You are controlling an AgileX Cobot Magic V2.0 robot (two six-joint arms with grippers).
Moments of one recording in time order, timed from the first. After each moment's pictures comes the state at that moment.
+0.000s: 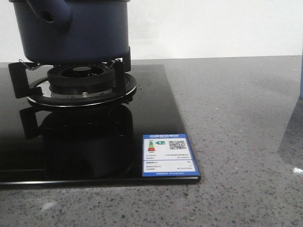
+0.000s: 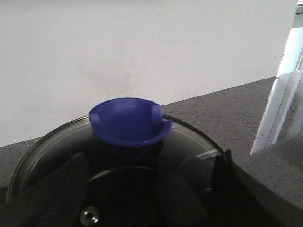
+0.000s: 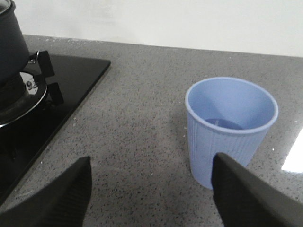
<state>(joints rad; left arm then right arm) -0.49 1.14 -0.84 -0.36 -0.05 0.34 0.09 0.51 -0.46 0.42 0.31 -0.45</state>
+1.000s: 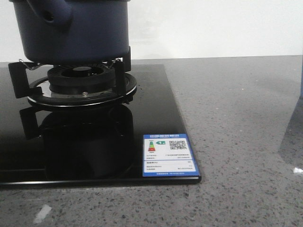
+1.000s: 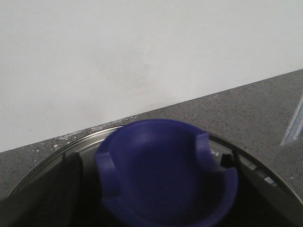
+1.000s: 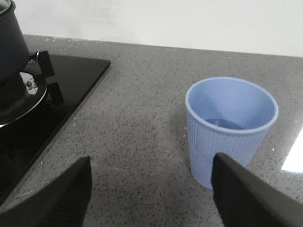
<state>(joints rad) -0.45 1.39 -1.00 -0.33 -0.08 0.34 0.09 0.51 -0.46 0.42 0.31 -0.45</state>
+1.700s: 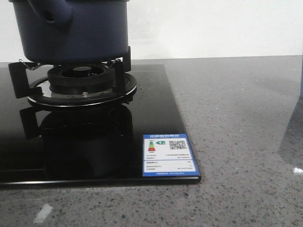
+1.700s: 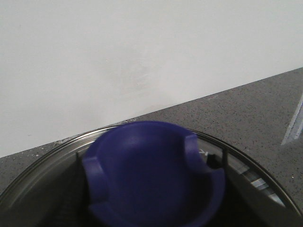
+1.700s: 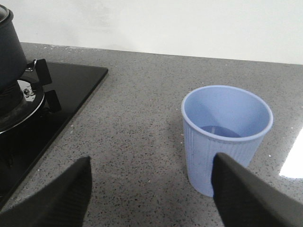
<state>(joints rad) -0.45 1.39 -1.00 -0.32 -0.09 0.35 0.09 0.51 -0.46 0.42 0.31 -0.45</state>
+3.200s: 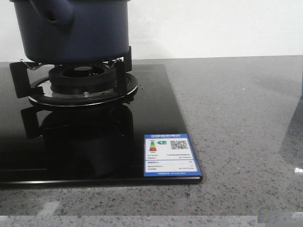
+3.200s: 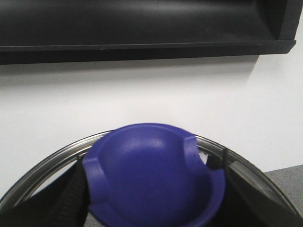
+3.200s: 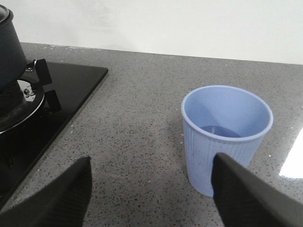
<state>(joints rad) -0.27 1.09 -1.00 -0.32 -0.04 0.35 -0.05 0.51 -0.27 0.42 0.10 -0.45</state>
